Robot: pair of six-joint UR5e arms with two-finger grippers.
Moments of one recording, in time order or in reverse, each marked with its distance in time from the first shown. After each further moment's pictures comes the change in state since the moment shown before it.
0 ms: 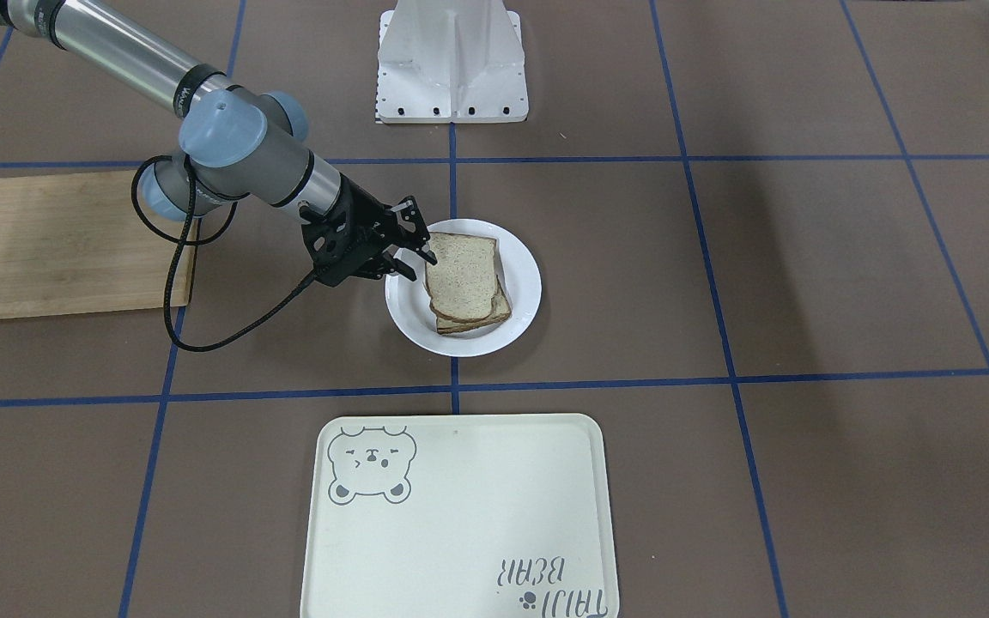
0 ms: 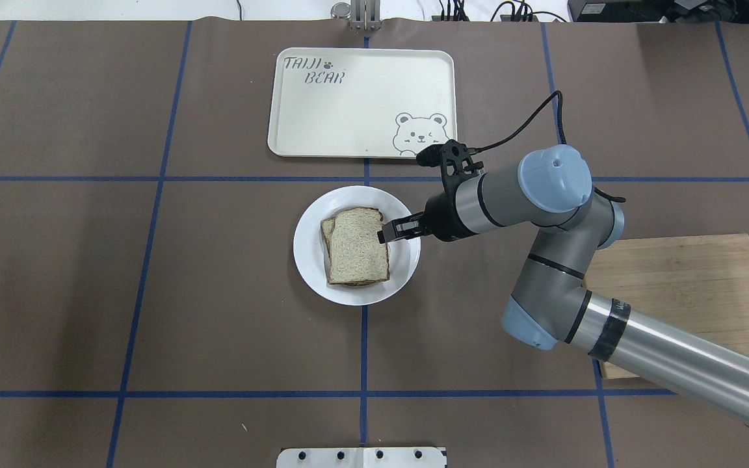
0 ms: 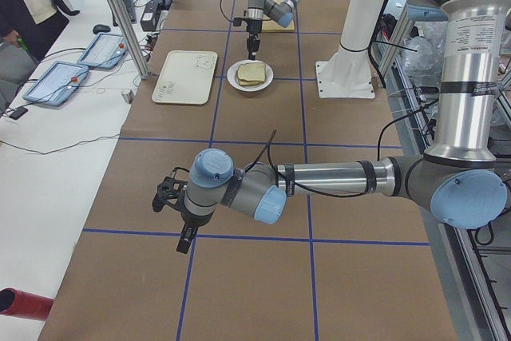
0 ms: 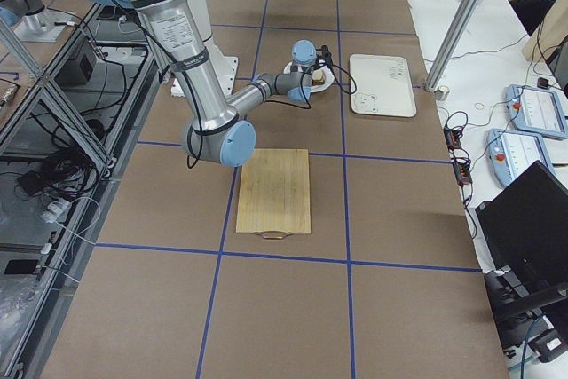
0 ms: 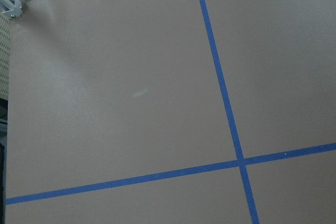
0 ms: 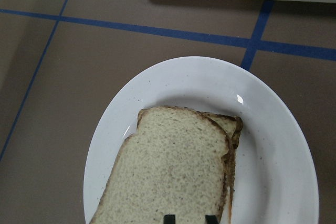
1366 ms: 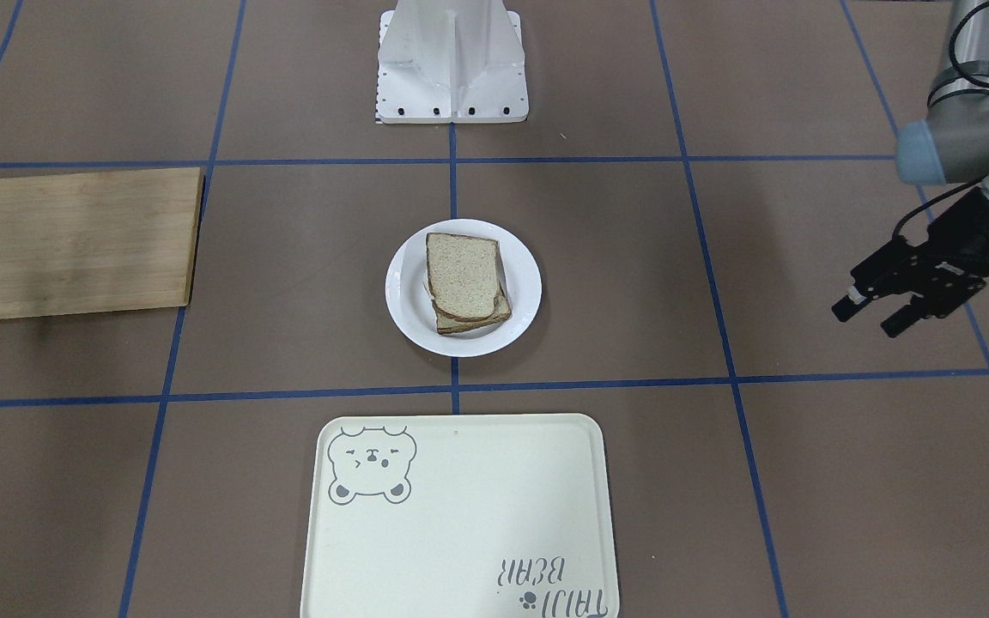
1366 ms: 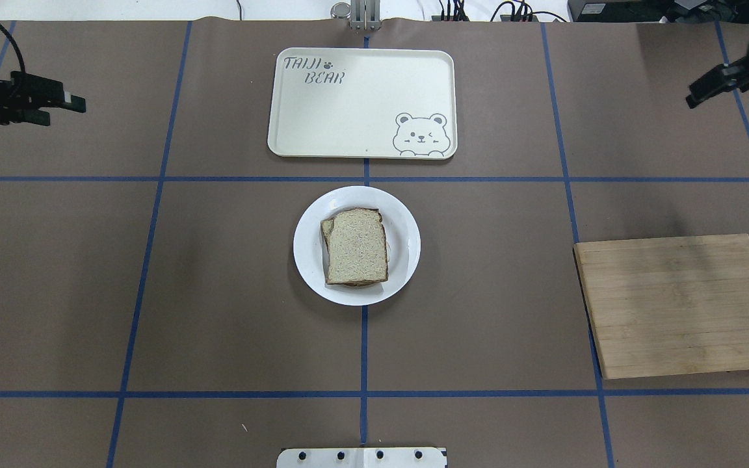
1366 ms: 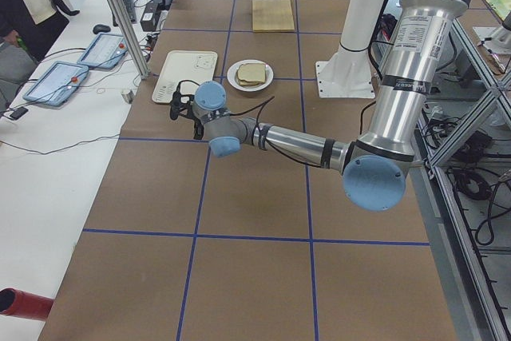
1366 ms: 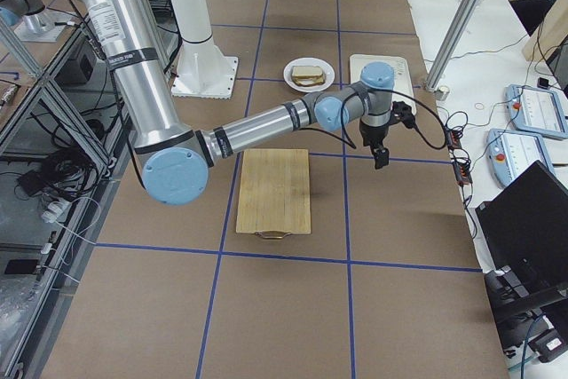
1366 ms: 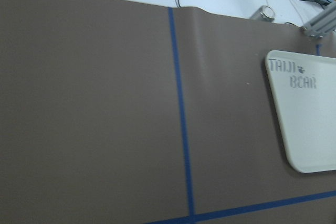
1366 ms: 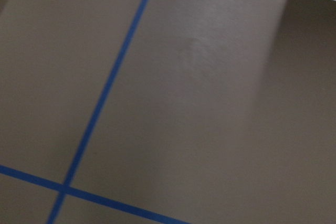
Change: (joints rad) left arm 0.486 -0.232 -0.018 -0.587 -0.113 -1.182; right arm 0.715 -0.270 0.110 -0.797 0.146 -0.934
